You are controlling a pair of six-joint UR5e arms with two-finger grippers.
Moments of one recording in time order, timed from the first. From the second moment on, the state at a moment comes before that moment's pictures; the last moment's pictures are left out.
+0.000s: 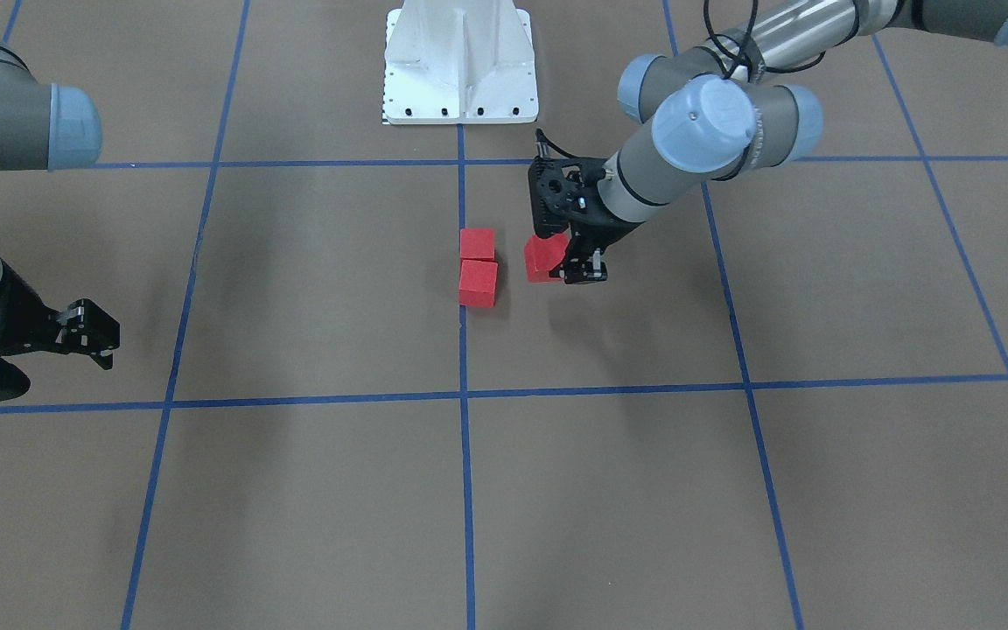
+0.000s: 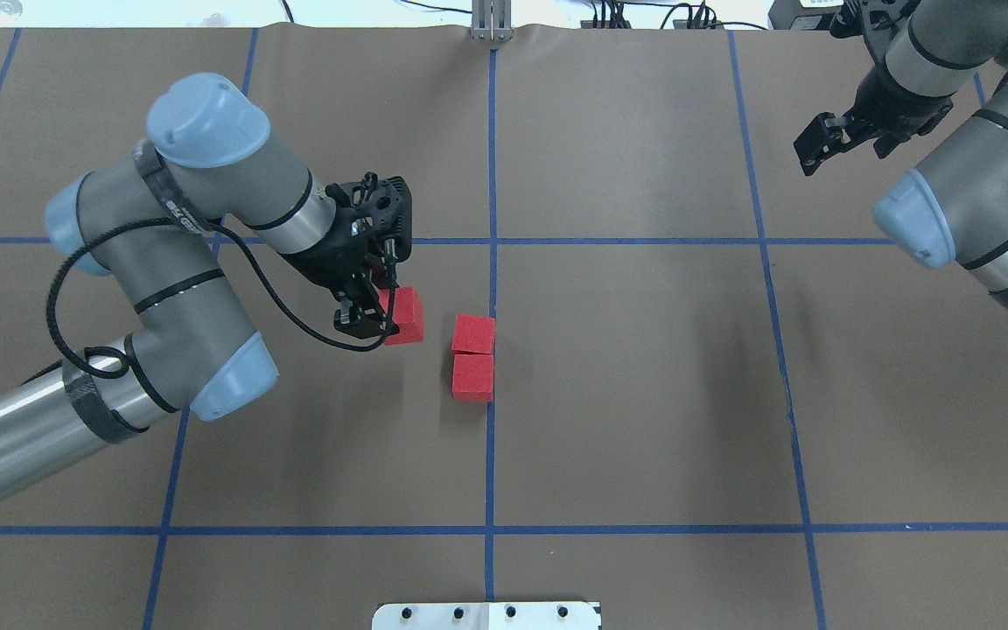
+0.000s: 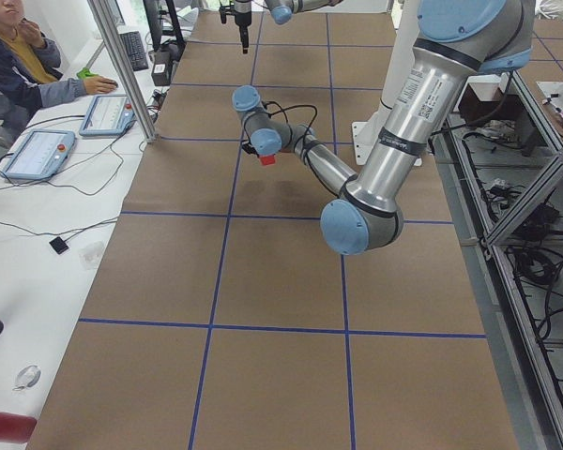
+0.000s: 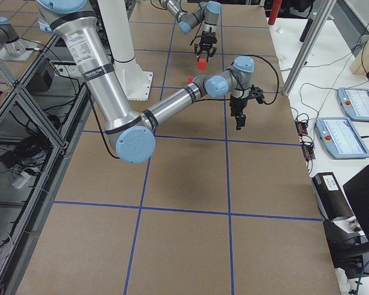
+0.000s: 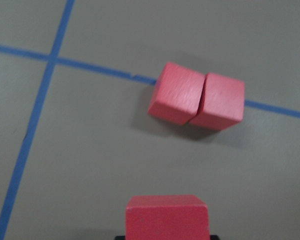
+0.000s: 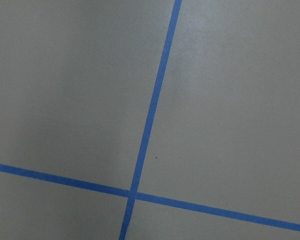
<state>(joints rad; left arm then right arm) -0.67 -2.19 -1.60 -1.92 -2.25 0.28 1.07 -1.14 1.67 -1.63 2.12 0.46</state>
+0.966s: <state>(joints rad) -0.68 -2.19 -1.55 -2.06 -2.20 0.33 1.07 -1.18 1.67 -1.57 2.13 0.47</state>
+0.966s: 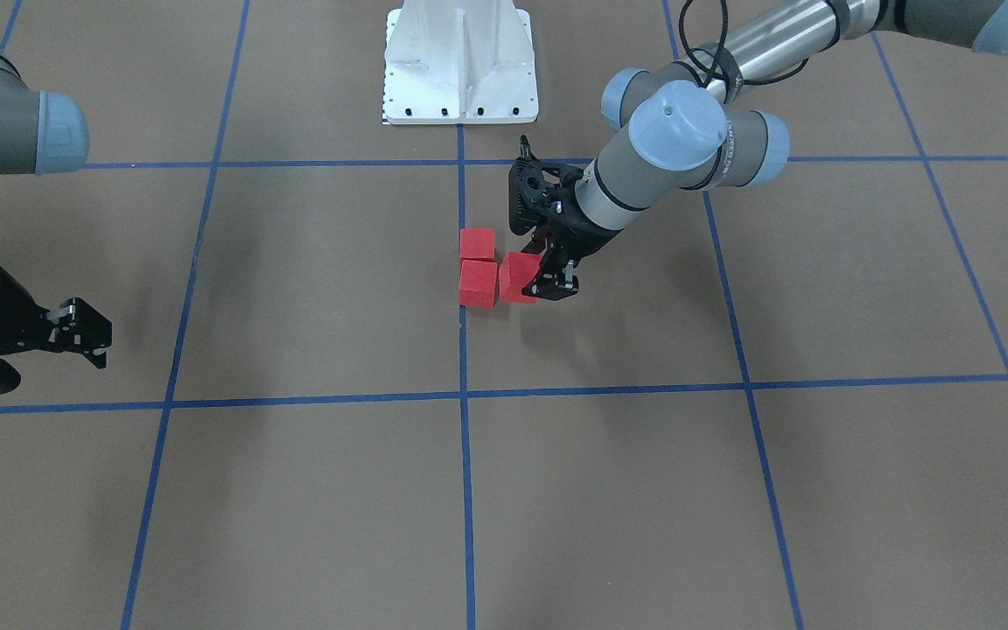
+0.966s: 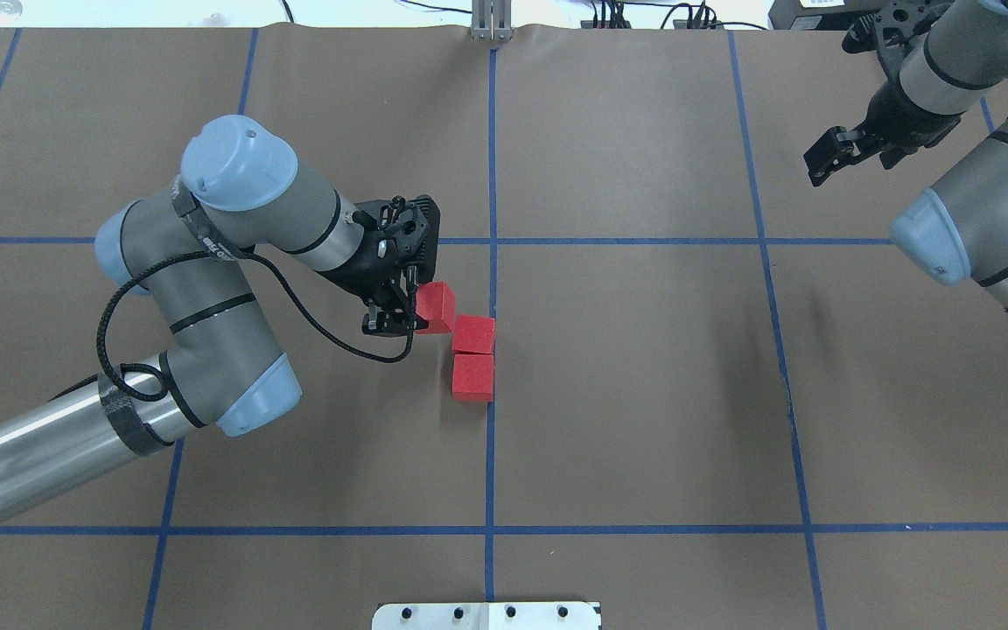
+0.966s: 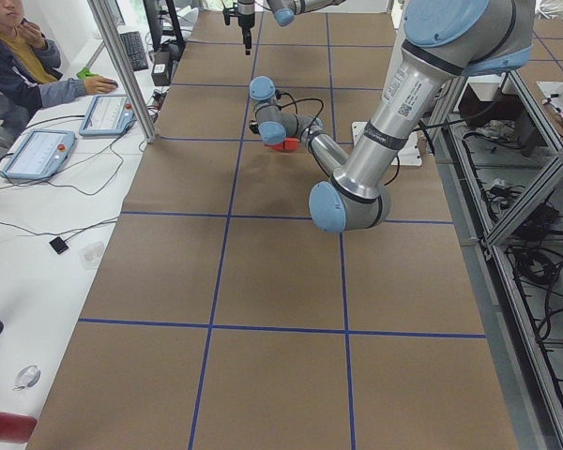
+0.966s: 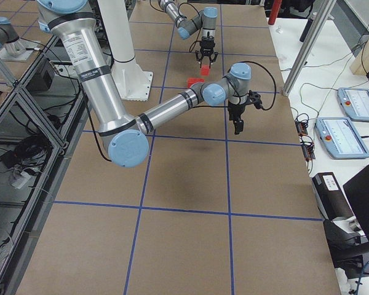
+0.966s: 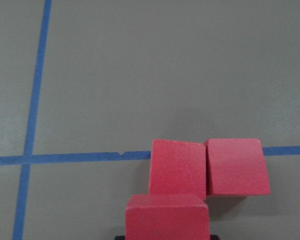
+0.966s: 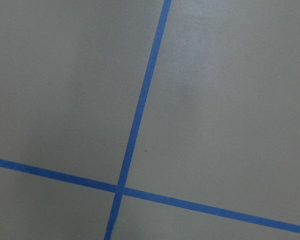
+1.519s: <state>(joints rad) -0.66 -2.20 -1.55 -1.97 -2.18 0.33 1.07 -1.19 1.67 -1.57 2.13 0.47</state>
